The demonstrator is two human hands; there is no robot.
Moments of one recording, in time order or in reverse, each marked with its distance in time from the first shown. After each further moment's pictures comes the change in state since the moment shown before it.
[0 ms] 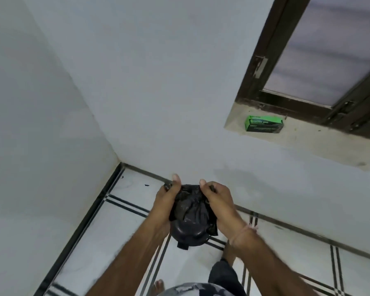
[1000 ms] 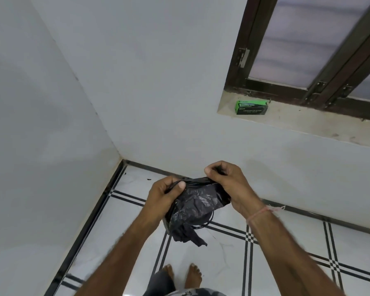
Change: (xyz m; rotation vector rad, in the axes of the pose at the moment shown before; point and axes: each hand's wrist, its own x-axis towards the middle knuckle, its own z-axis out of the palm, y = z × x) left_hand -0.090 -0.033 -0.055 0.415 -0.180 0.406; right_hand -0.104 -0.024 -0.024 0.045 -0.072 -0.115
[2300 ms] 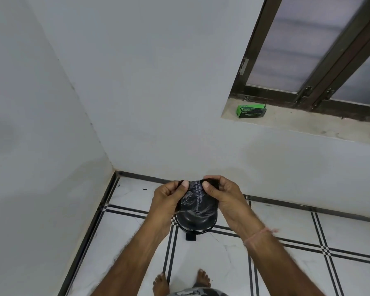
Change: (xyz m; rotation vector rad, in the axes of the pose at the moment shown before) left_hand -0.005 0.004 -0.082 -0.366 -0.040 -0.177; right_hand -0.032 0.028 0.112 0.273 0.134 0.022
